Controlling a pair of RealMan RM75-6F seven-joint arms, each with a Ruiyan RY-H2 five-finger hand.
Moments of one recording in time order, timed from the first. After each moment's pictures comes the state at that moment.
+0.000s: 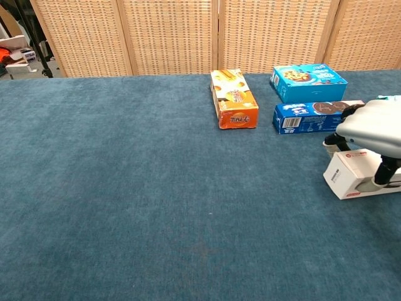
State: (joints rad) left arm -0.04 -1.00 -0.07 -1.59 1.44 1.49 -0.22; right arm 0.67 -1.36 -0.05 -1.61 -1.17 1.09 -0.74
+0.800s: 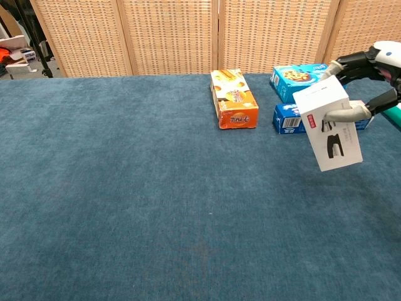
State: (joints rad) left arm -0.04 -1.00 -0.06 -1.60 1.47 1.49 -0.22; right arm 0.58 -1.40 0.08 -1.39 -1.42 1.24 0.53
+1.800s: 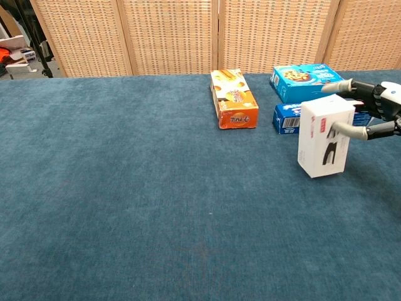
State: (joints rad) left arm -0.05 -1.01 -0.06 -1.61 1.46 1.49 -0.19; right arm 0.52 -1.64 0.07 -0.93 -1.52 1.25 0.97
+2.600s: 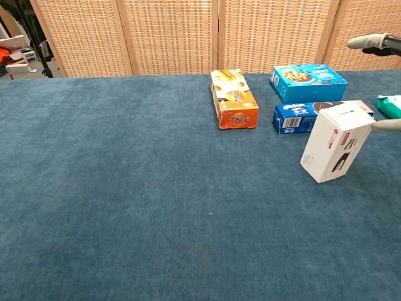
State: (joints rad) left arm -0.04 -1.00 -0.06 -1.61 1.47 1.51 -0.21; right arm 0.51 -1.34 0.03 -1.21 -1.67 1.37 0.47
